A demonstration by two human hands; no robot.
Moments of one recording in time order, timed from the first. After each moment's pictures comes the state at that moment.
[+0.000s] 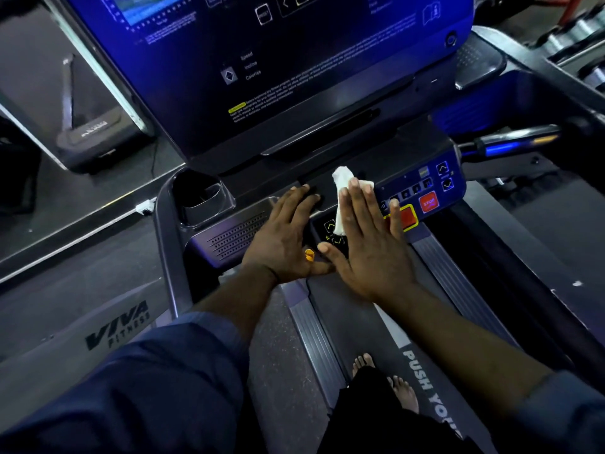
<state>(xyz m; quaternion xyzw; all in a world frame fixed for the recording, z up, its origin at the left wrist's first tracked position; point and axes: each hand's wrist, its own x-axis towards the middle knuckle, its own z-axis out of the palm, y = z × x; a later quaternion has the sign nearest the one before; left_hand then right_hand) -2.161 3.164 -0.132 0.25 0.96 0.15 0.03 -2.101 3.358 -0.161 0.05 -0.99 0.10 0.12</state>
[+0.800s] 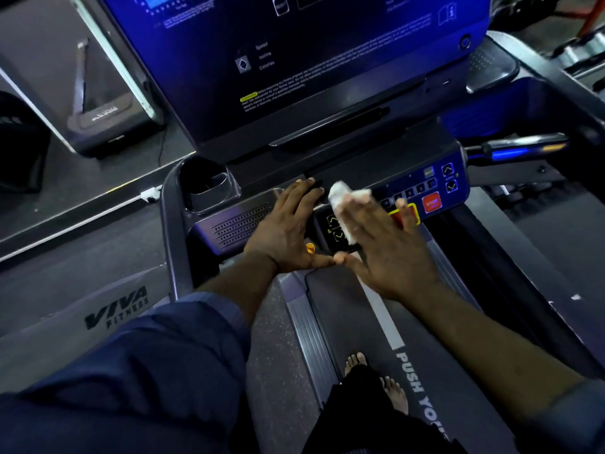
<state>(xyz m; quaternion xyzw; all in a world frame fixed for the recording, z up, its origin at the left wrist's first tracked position) -2.164 3.163 -0.134 0.27 0.95 0.15 0.01 -2.094 3.399 -0.171 0.17 -0.97 0.02 0.15</state>
